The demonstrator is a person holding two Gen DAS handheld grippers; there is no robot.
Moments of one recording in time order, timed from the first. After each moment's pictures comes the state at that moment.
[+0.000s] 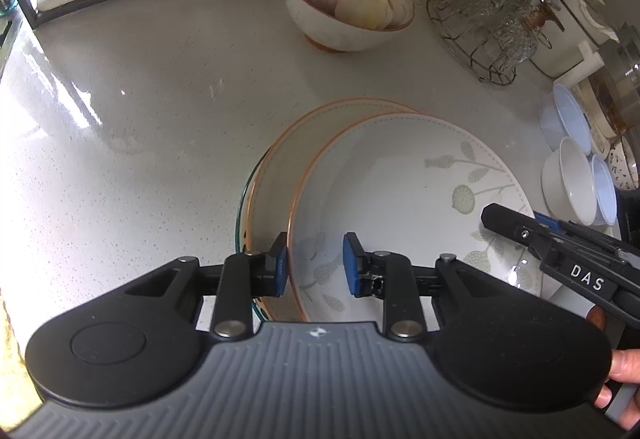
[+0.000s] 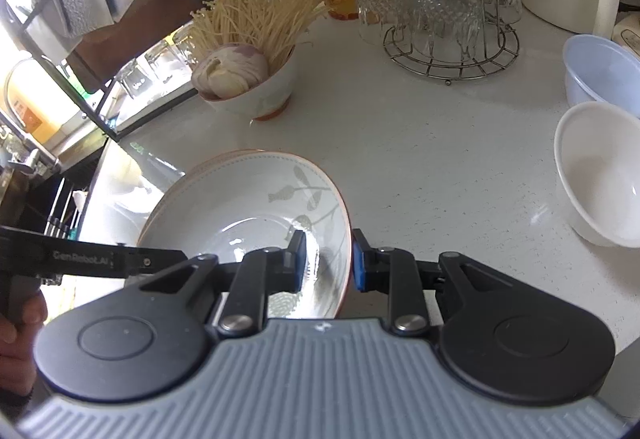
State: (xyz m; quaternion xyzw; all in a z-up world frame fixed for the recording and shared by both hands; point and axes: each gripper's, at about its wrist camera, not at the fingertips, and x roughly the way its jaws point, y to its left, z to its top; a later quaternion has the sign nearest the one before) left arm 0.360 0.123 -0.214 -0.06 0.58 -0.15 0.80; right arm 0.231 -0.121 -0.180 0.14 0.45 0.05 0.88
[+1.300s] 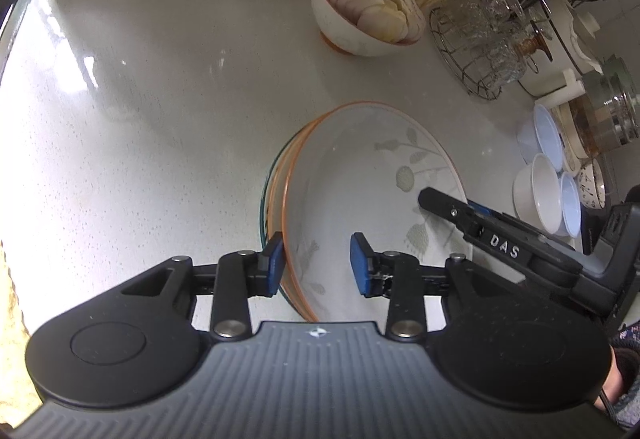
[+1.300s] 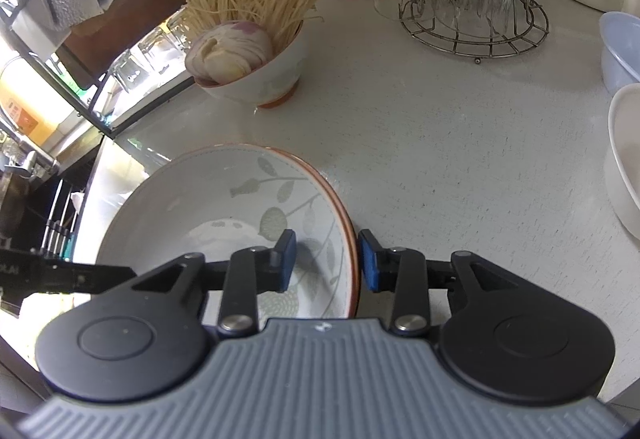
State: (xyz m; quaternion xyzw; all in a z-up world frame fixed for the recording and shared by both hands) left arm 0.353 0.161 -0.199 -0.13 0.60 -0.17 0.77; right arm 0.255 -0.107 -0.201 0.17 0.46 0.05 0.87
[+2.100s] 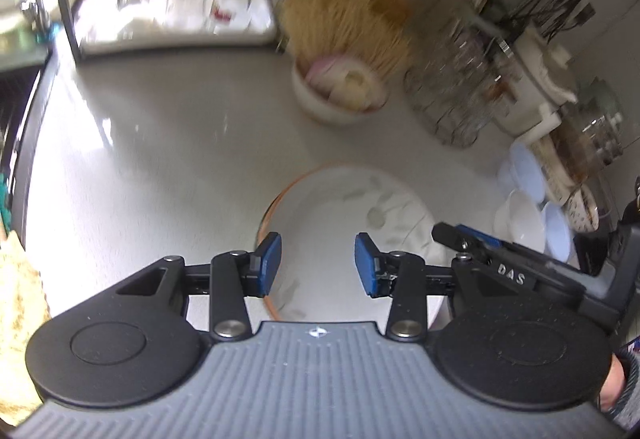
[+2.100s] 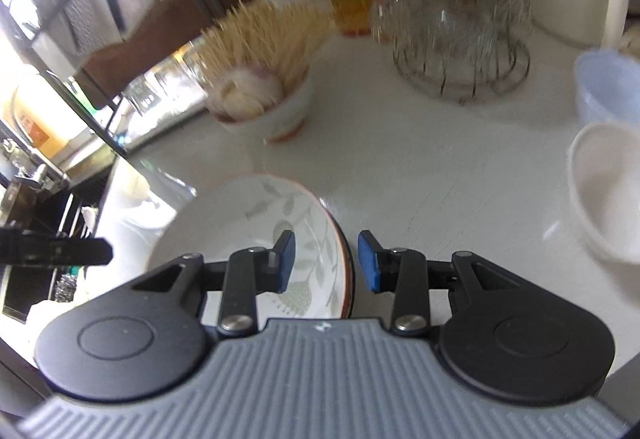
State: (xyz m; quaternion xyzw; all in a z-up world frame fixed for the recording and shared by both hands) left arm 0.325 0.157 -0.134 -0.11 0.51 -0.15 0.84; right arm 0.230 -0.117 -0.152 0.15 0.42 0.05 0.90
